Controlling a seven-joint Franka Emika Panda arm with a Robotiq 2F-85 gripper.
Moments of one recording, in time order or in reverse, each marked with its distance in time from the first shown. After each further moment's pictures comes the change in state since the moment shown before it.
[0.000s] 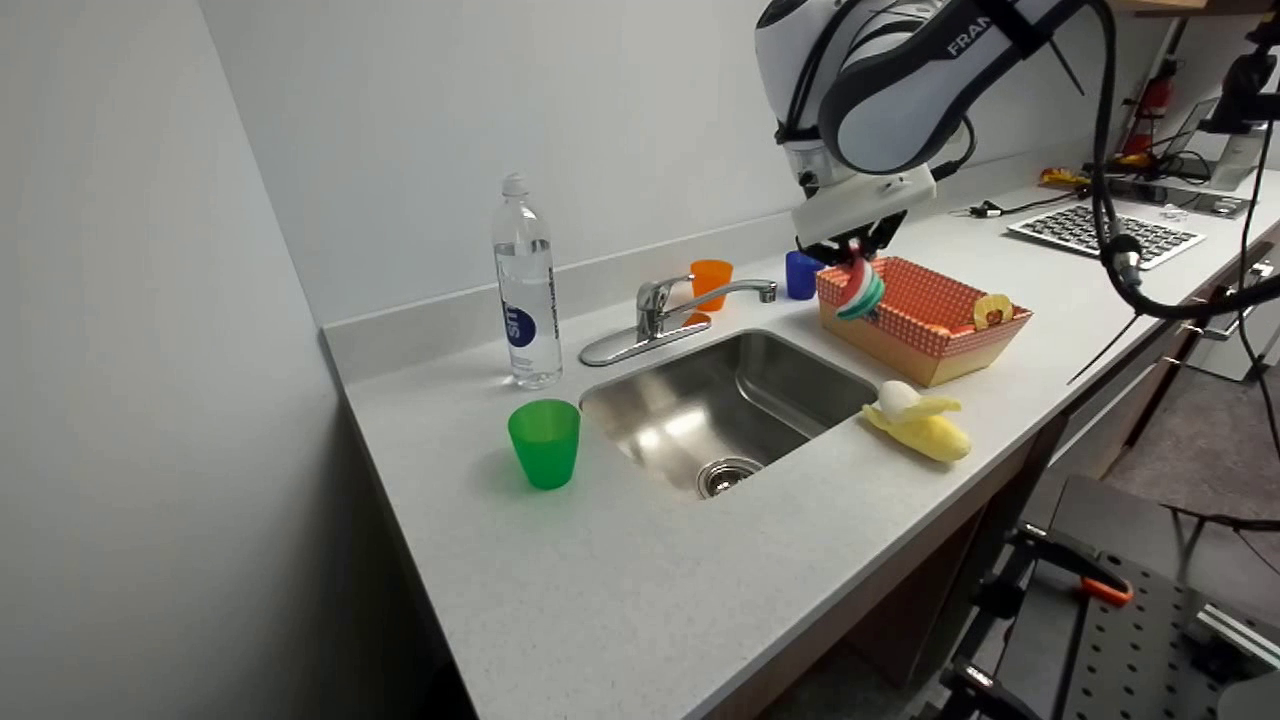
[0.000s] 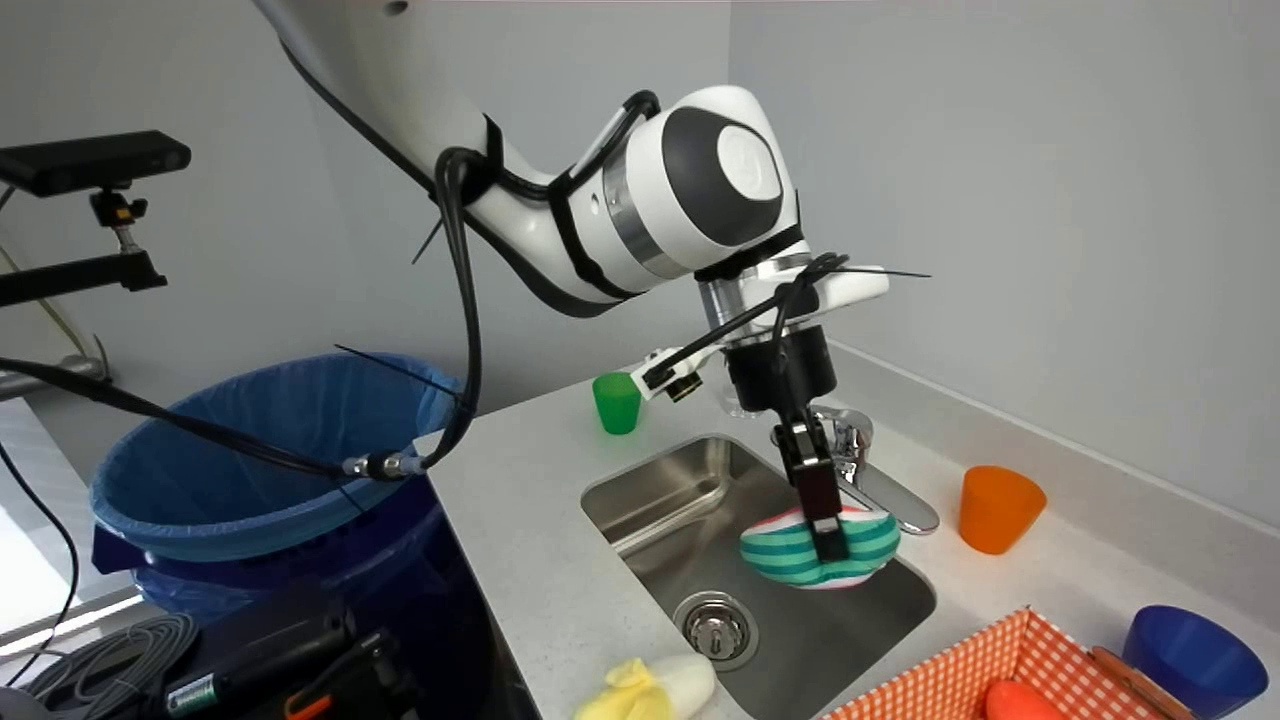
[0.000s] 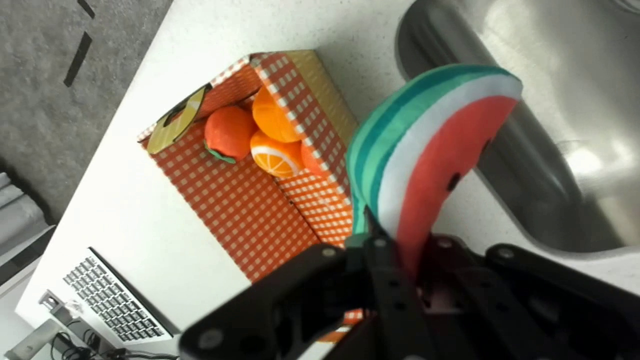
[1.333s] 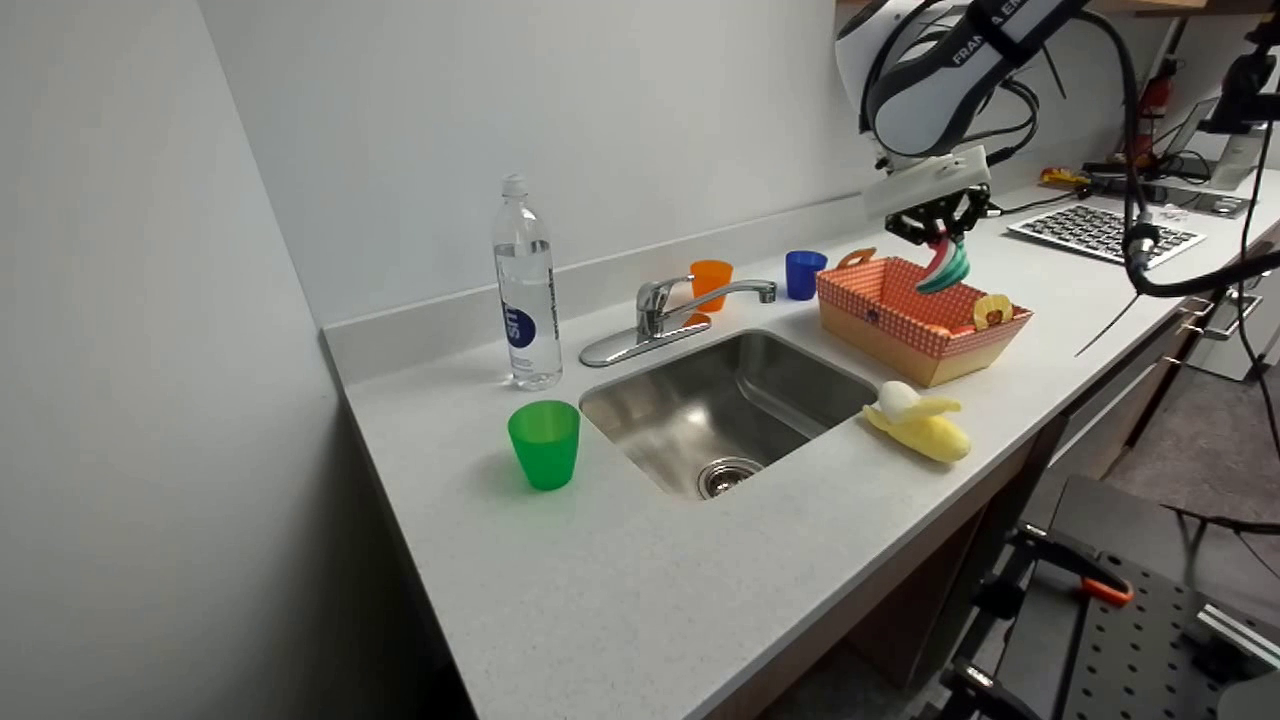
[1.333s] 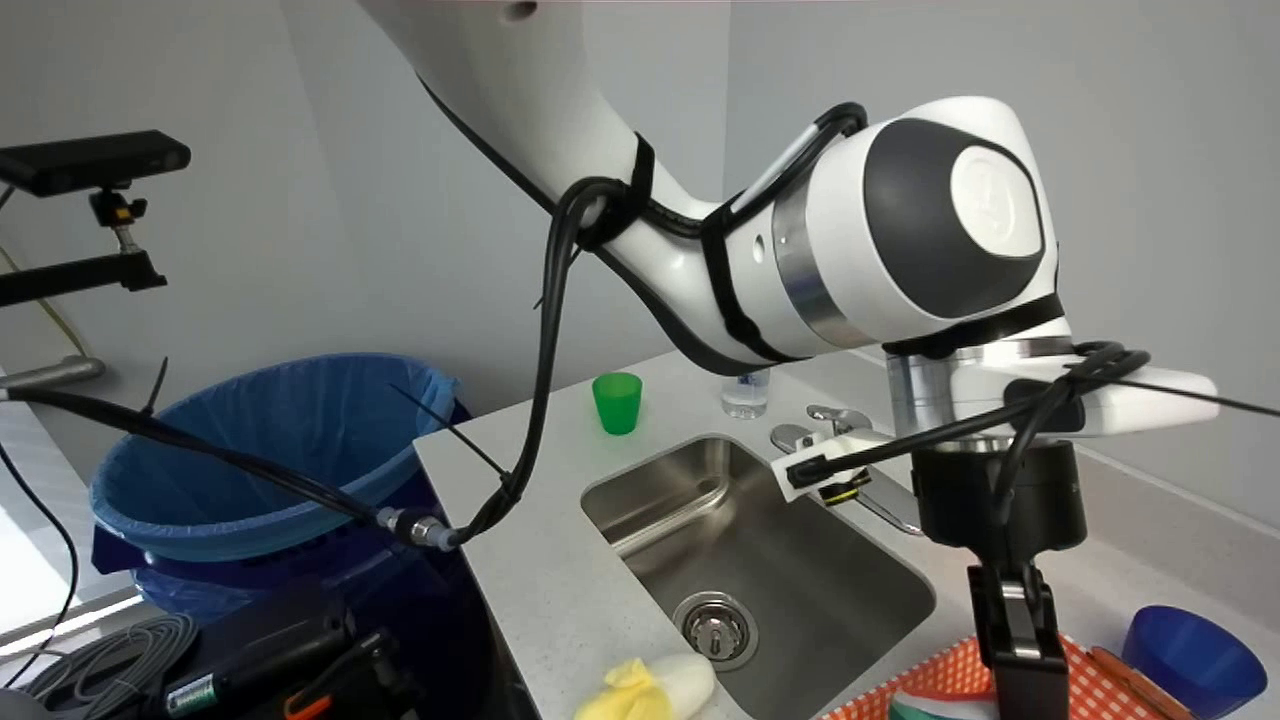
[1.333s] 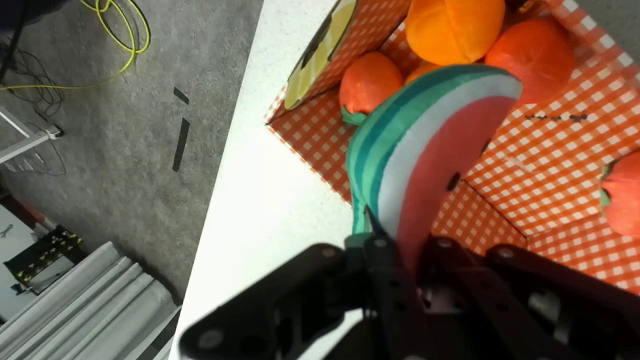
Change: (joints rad) arm -0.132 0.121 -0.153 0.147 0.045 -0.077 0.000
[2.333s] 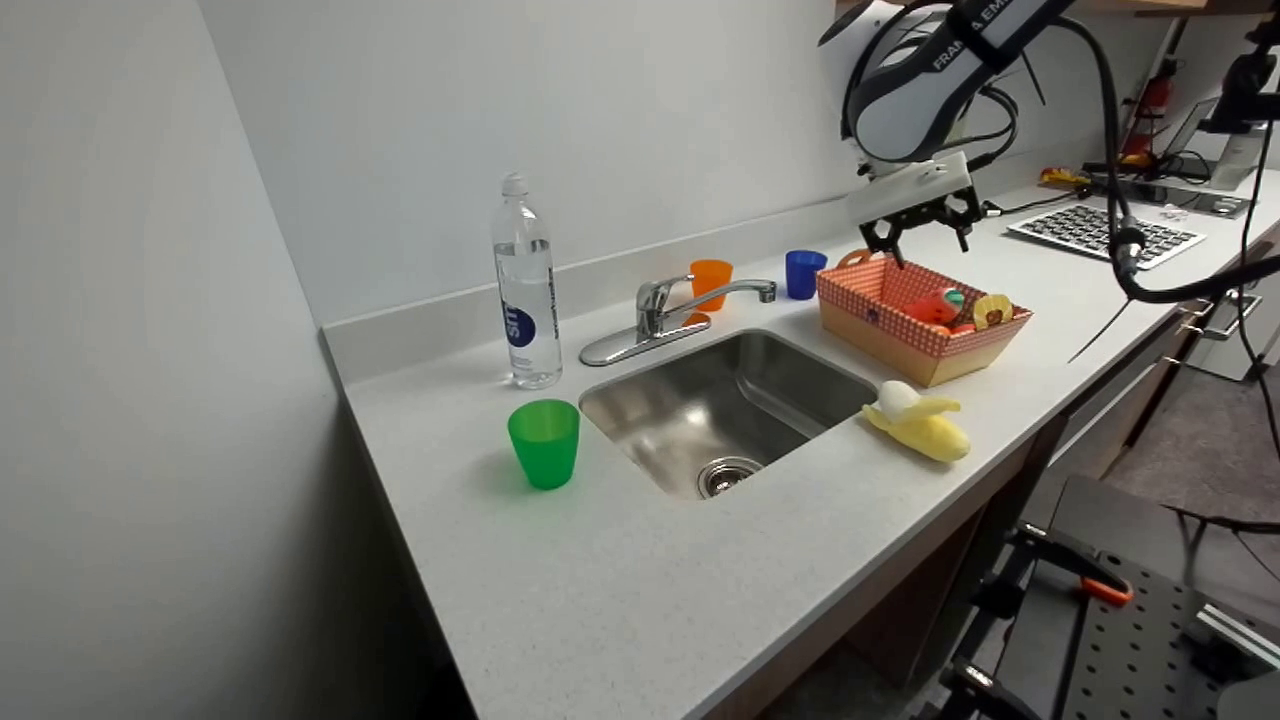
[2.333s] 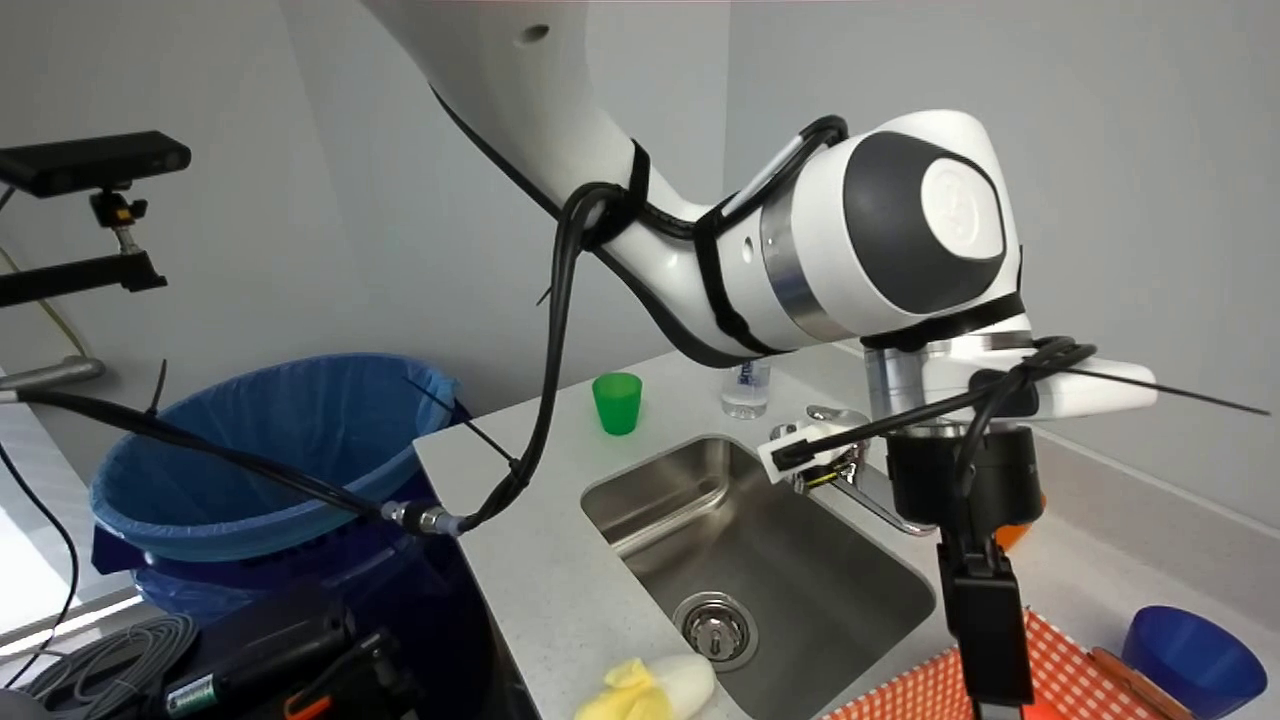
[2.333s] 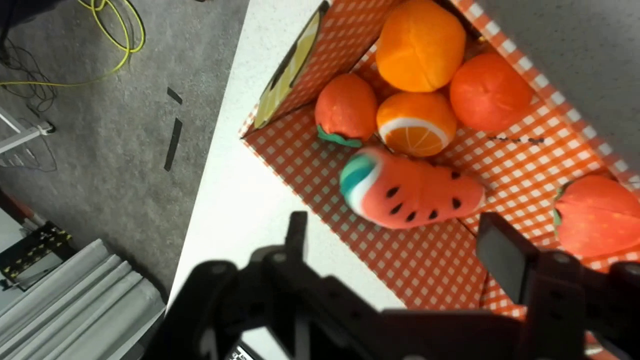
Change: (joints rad) arm 0.029 0.019 0.016 0.012 0.020 -0.008 0.000
